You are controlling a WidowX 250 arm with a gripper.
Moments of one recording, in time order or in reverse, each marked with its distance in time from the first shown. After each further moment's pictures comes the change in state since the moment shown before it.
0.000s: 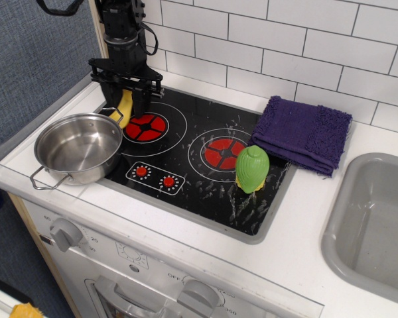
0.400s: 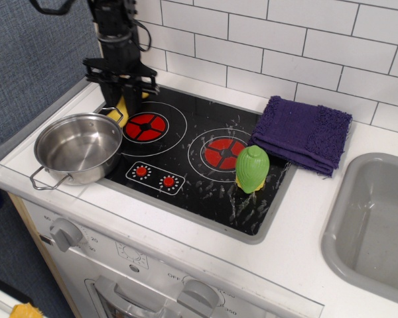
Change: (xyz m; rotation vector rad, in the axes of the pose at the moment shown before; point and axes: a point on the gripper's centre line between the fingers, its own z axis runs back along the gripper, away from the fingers) arm 0.000 0.011 0.007 -0.053 0.000 0.055
